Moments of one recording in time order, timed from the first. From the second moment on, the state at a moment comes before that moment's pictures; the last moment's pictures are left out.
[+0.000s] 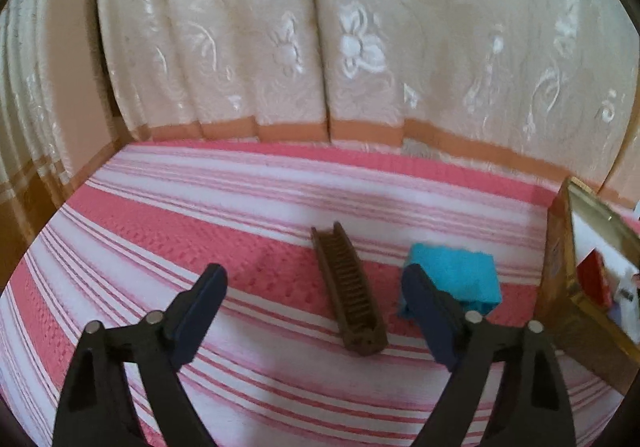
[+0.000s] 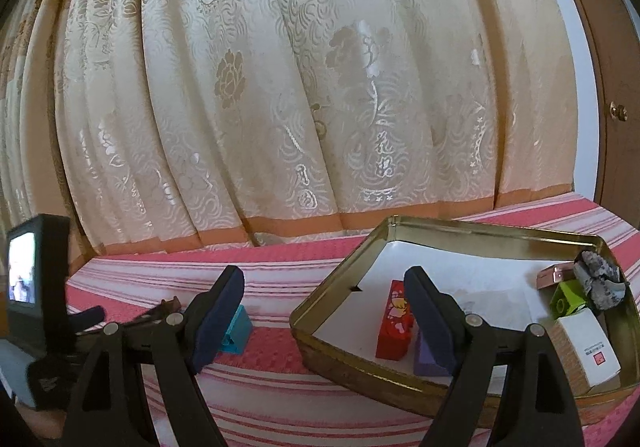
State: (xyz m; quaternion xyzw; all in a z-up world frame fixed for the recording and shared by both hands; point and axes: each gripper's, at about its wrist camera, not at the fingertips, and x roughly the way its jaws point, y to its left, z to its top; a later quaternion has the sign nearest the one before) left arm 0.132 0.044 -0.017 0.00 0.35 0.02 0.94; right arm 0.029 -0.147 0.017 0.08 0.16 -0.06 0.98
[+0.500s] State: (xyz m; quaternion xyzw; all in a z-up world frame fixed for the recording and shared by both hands) left arm 0.161 0.038 -0.041 -0.02 0.43 0.02 0.90; right arm 0.030 -0.134 0.017 0.05 0.17 -0.06 0.98
